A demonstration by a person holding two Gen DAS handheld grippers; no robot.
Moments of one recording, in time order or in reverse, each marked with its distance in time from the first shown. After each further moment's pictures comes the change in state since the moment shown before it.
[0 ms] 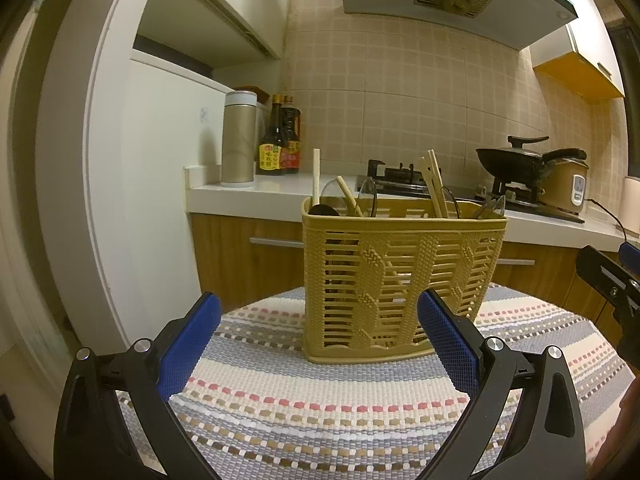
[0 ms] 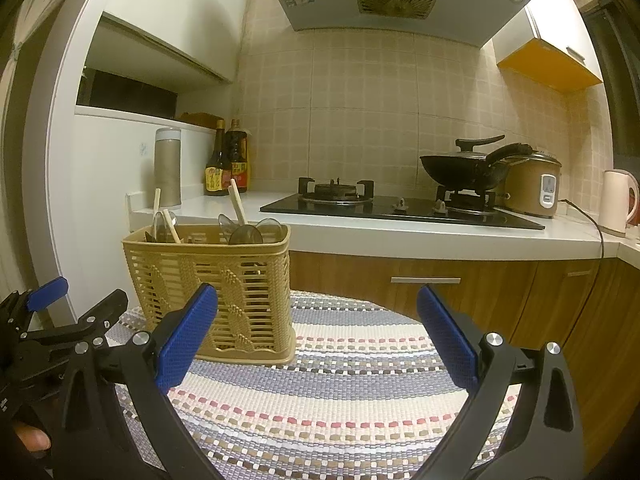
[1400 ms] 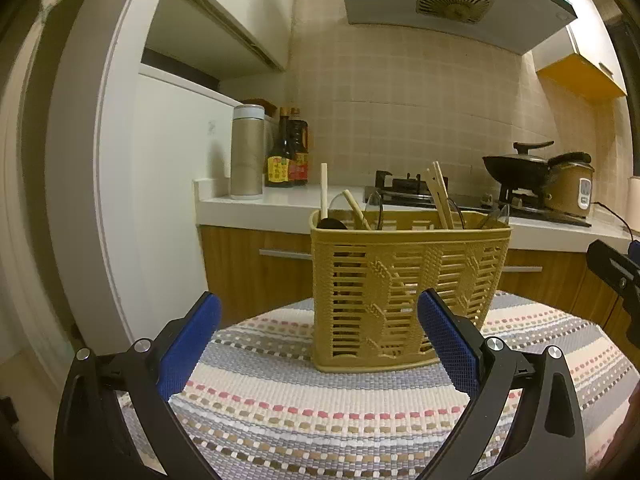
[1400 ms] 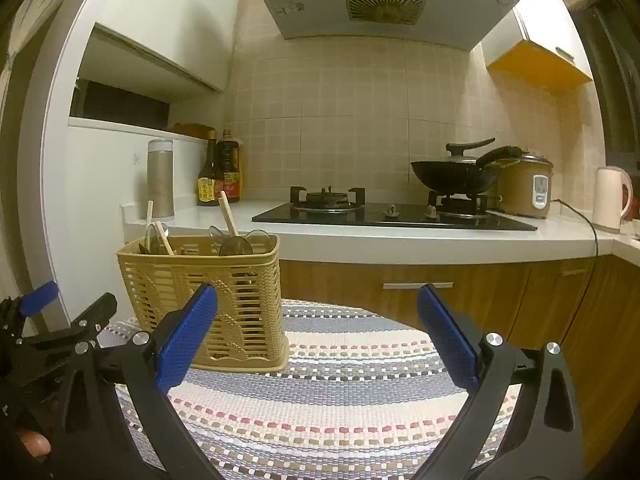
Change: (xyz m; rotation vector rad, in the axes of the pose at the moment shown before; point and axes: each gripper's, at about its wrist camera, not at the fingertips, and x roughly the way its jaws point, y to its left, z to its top) left arm -0.004 -0.001 0.001 0.014 -0.040 0.031; right arm -0.005 -0.010 0.003 0.030 -0.030 -0.020
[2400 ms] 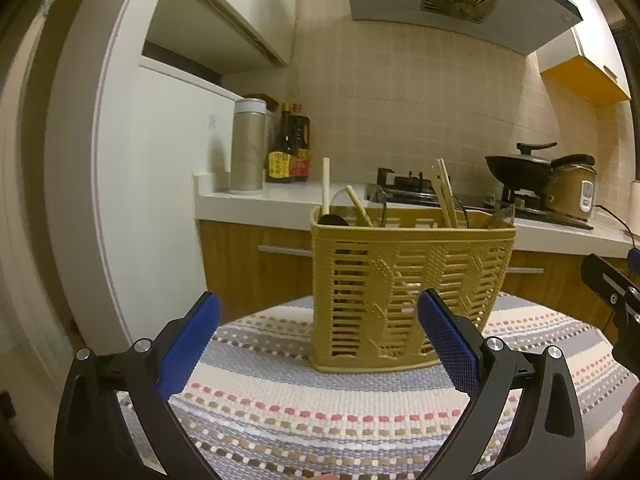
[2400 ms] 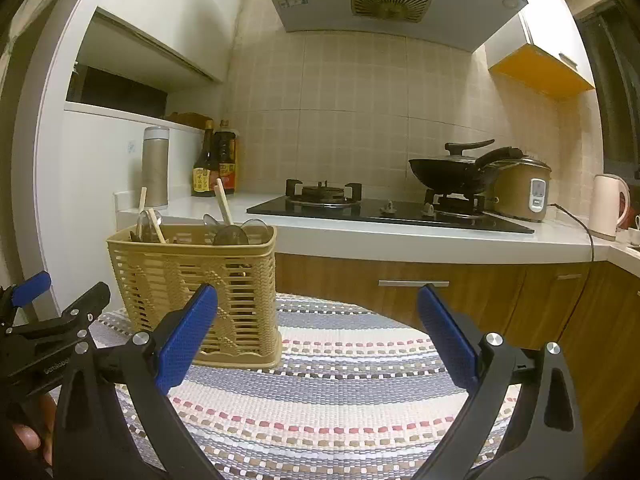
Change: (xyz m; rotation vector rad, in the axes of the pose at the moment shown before) left arm 0.006 0.003 0.001 -0.021 0.001 0.006; right arm 0.009 0.007 -0.003 -0.041 0.015 -0.021
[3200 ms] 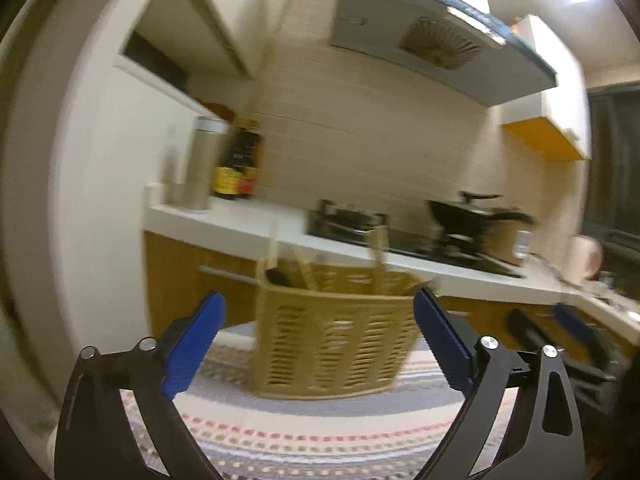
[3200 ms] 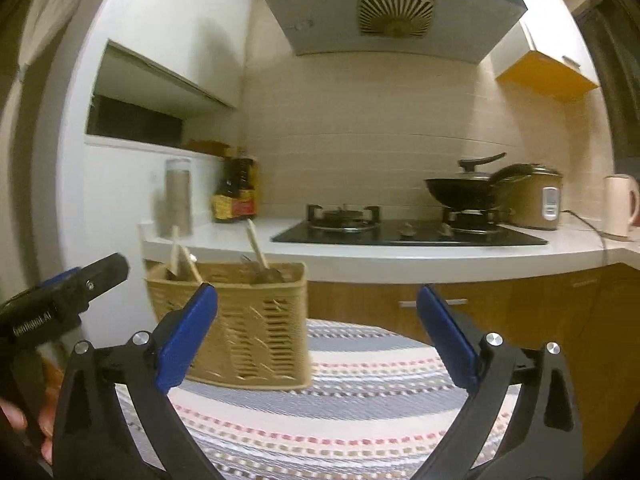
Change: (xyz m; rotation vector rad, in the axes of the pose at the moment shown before) left arm -0.021 0.015 0.028 -0.136 -0.048 -0.228; right arm -0.021 0.009 0.018 0.028 -0.070 0.033
